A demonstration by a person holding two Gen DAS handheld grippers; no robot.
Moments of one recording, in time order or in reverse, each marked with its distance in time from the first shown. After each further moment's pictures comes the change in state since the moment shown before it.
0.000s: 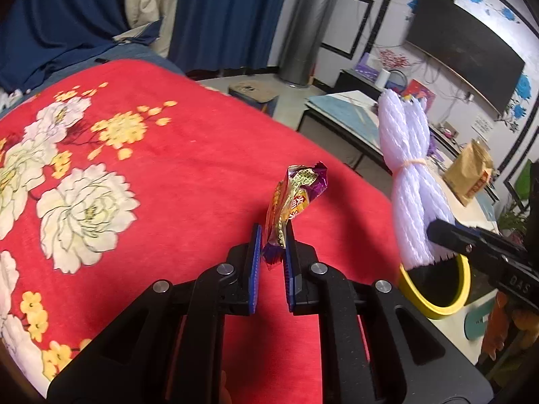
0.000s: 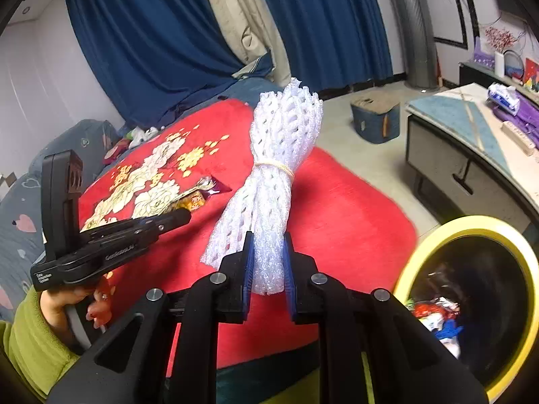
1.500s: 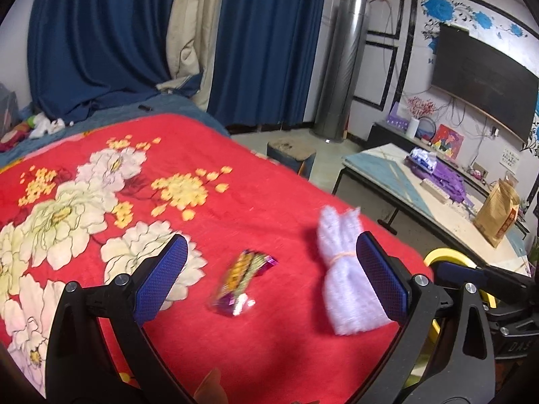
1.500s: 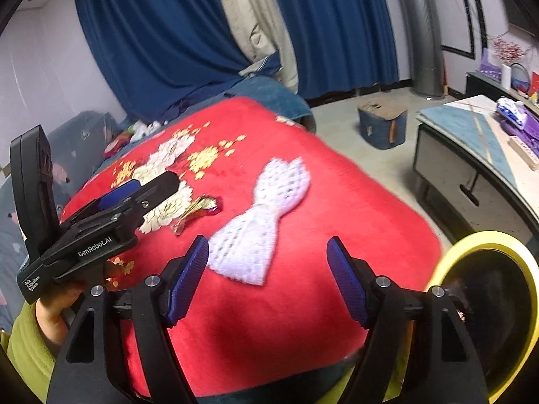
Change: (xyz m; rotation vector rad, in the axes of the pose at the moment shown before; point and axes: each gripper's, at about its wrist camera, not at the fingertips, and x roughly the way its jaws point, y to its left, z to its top) left arm -0.033 0.034 0.017 -0.042 -0.235 0.184; right arm 0.040 0.044 0.013 -0.042 0.029 0.000
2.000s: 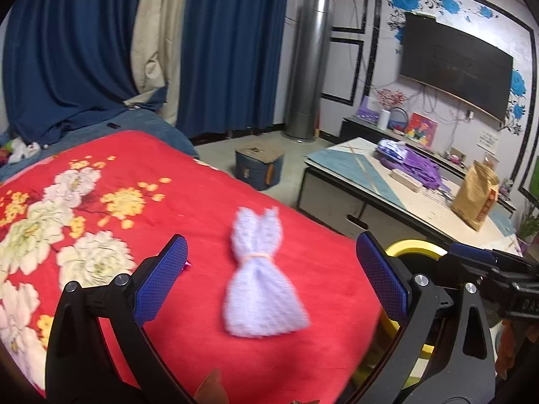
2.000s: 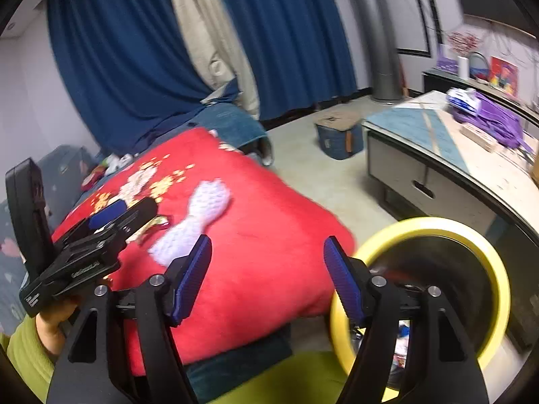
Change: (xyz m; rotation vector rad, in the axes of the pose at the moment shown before) left arm -0.008 -0.075 -0.004 0.098 -0.048 -0.076; right arm -0.077 -0.068 -0.021 0.097 -0.115 -0.099
